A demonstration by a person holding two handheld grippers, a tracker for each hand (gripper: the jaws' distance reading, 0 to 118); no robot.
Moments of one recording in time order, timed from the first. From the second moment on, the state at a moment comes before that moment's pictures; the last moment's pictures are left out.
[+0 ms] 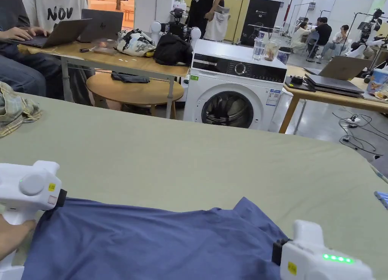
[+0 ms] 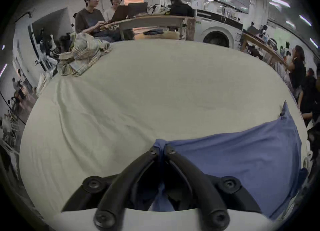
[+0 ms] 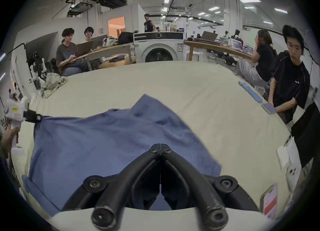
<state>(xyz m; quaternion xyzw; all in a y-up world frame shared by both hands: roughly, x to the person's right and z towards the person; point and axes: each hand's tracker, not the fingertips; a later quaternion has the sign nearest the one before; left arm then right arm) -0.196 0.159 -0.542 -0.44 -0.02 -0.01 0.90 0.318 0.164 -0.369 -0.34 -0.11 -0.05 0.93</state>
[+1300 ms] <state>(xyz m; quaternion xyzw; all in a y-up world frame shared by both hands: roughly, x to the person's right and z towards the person) -0.214 0.263 -0.462 -0.34 -0.04 0.03 0.94 0.397 0.251 -0.407 -0.30 -0.09 -0.04 0.95</state>
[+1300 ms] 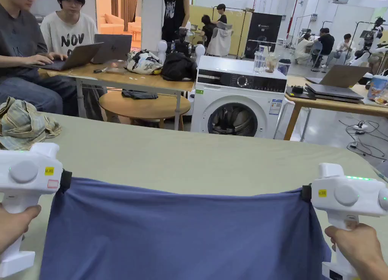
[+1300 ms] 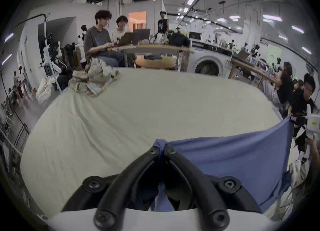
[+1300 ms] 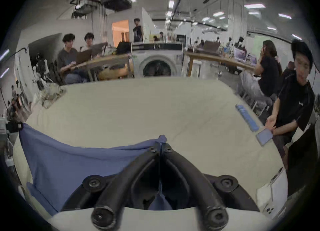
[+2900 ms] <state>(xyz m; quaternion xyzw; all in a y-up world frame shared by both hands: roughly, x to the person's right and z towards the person) -0.202 0.578 -0.553 -0.12 -0.02 0.01 0.99 0.367 0.571 -0.462 -0.03 -0.18 0.03 0.98</state>
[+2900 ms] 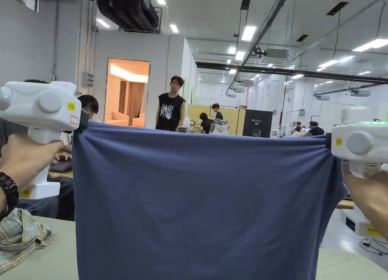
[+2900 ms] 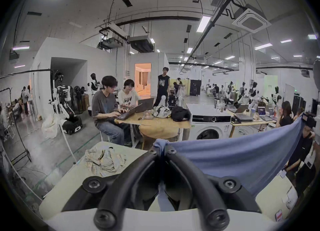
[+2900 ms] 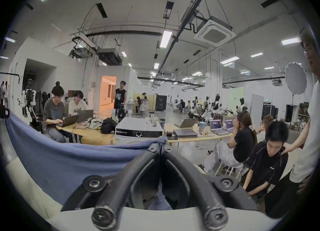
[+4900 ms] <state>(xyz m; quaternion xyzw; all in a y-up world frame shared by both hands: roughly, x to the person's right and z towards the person) -0.257 0.127 -0.226 -0.54 -0.08 0.00 0.83 0.347 0.099 -0.123 -0.51 -0.09 0.04 0.85</state>
